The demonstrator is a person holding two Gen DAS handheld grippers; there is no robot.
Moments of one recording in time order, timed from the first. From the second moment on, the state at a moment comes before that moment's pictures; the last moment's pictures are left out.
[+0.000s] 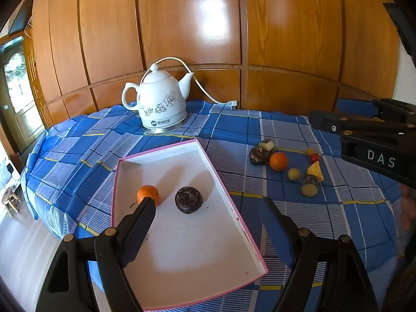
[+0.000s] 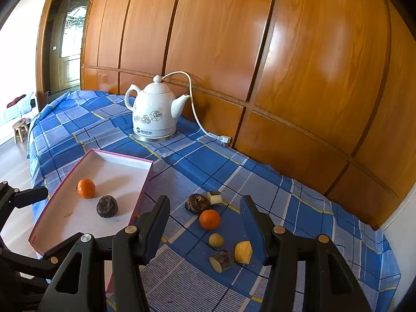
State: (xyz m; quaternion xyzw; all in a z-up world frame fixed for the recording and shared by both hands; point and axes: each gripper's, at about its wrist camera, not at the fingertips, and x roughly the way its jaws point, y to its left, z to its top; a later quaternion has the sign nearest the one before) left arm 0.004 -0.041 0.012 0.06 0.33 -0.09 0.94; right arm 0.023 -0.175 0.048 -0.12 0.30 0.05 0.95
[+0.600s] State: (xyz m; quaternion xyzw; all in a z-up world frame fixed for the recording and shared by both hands) left arm 0.031 -0.073 -0.001 0.08 0.36 -0.13 0.92; right arm 0.050 -0.257 0.020 -0.14 0.36 0.00 0.92
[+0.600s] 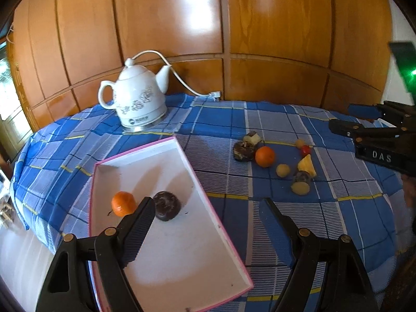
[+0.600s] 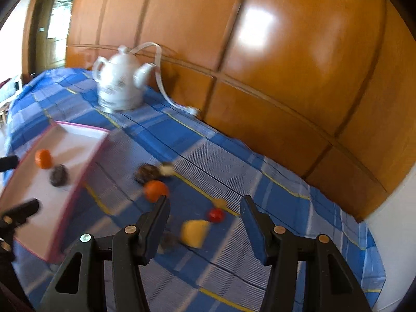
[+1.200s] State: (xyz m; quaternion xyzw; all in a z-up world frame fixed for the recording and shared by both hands) left arm 0.116 -0.120 -0.031 0.03 0.46 -0.19 0.87; right arm 0.074 -0.358 -0.016 0.02 0.42 -0.05 0.90
